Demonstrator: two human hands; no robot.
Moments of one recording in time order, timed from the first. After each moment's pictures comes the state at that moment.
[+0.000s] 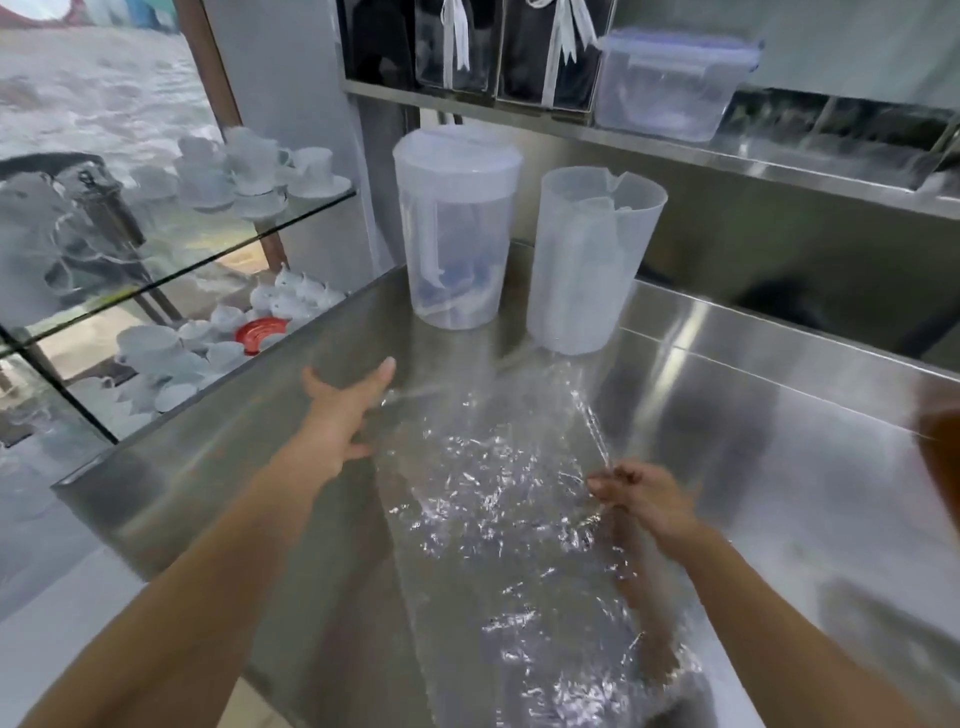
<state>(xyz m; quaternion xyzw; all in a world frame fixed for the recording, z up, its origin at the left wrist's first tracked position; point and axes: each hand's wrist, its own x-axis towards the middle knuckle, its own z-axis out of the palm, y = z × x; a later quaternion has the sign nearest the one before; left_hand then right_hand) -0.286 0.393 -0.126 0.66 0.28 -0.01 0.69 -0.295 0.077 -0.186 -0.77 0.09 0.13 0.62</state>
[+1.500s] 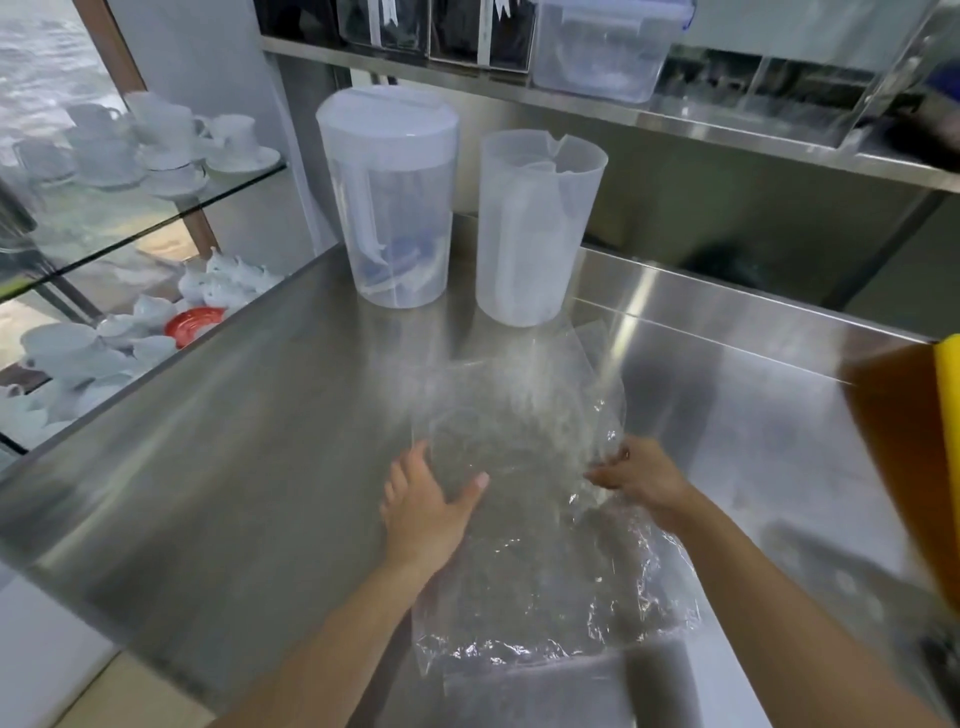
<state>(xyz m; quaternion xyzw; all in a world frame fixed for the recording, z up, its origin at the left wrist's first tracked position) -0.343 0.269 -0.216 0.89 0.14 0.01 0.43 -0.301 0.034 -0.190 -0.83 0.13 0.13 0.53</state>
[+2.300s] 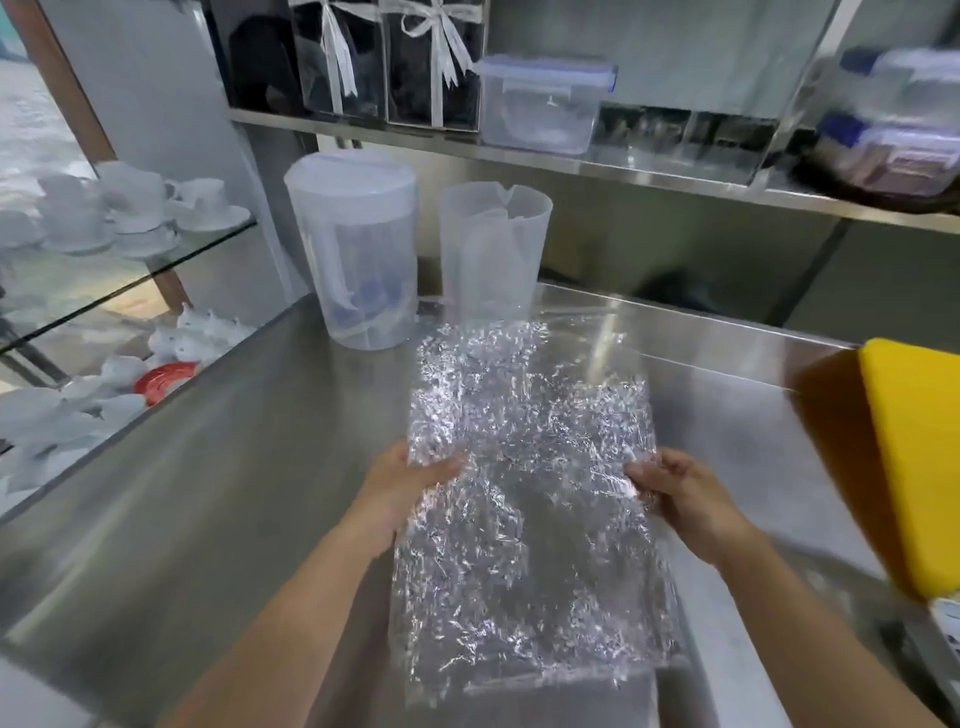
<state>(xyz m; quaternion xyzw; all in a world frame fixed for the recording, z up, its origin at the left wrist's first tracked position) -0.313 0.279 -0.151 0.73 0.11 -0.14 0.66 -0.347 -0.009 -0.149 -0.67 0.13 0.06 0.73</state>
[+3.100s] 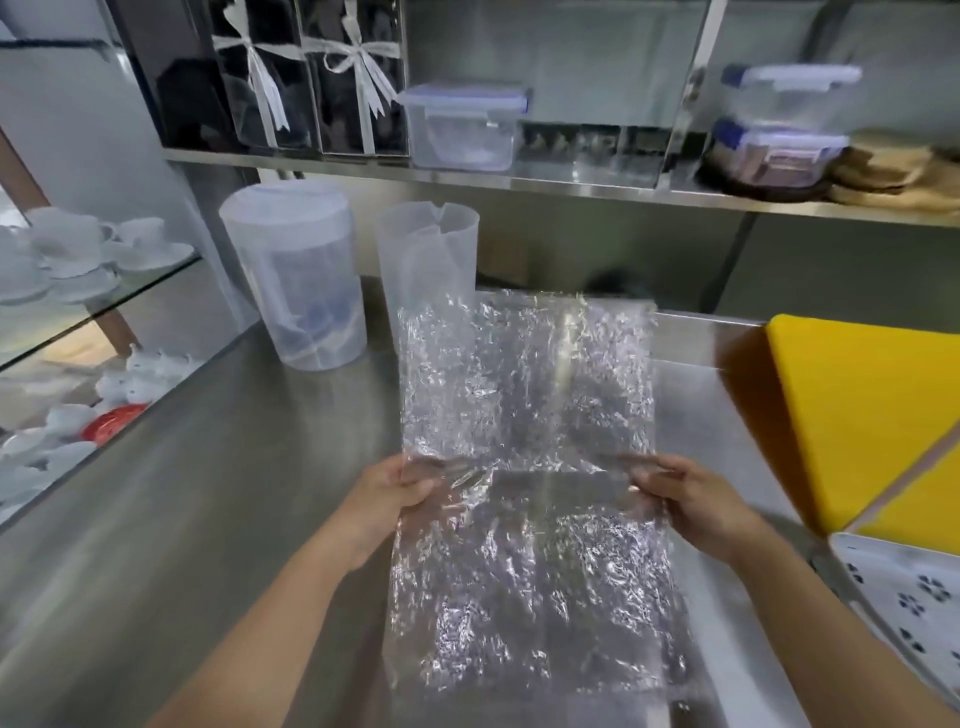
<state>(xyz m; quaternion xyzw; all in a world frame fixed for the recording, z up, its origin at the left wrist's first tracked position) -0.338 0.256 -0.142 0.71 -0.02 -0.20 0.68 -0.396 -0.069 -0.147 -0.65 0.10 0.06 0.75</state>
